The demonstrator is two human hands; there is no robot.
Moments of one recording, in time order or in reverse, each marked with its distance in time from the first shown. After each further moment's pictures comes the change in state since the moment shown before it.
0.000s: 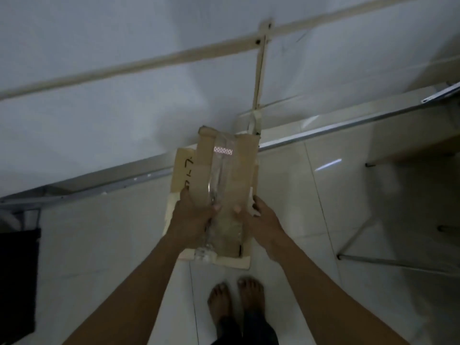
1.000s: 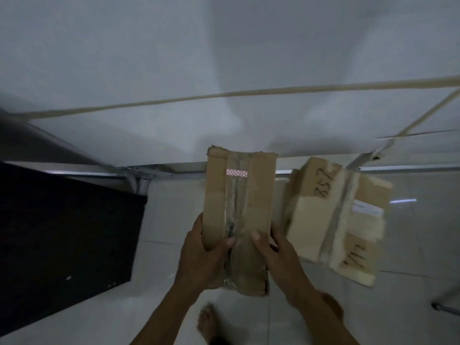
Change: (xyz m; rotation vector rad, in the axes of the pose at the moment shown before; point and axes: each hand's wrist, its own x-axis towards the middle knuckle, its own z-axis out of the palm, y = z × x) left_hand -0.127 -0.102 -0.271 -0.144 0.240 0.044; right_hand -0.098 0.000 0.277 -0.026 -0.215 -0.174
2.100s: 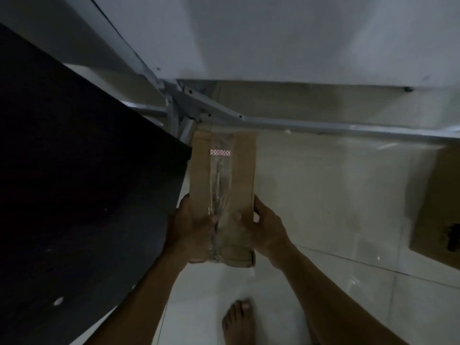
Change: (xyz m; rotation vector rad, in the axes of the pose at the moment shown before) left_hand 0.244 -0.341 -0.207 0.063 0.161 -0.294; right_hand 0.254 0.209 0.323 -0.537 -0.159 0.074
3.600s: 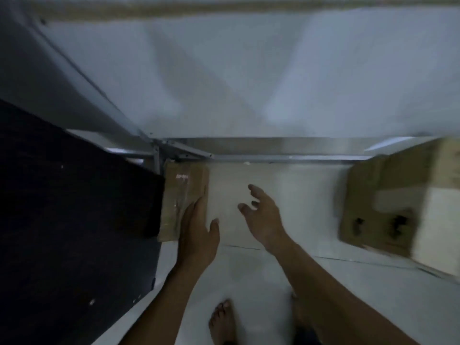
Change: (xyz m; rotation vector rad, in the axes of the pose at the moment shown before) left_hand -0.100 0.100 -0.008 0.187 -0.030 0.341; right_hand -0.083 -0.092 -0.075 0.160 0.287 -0.052
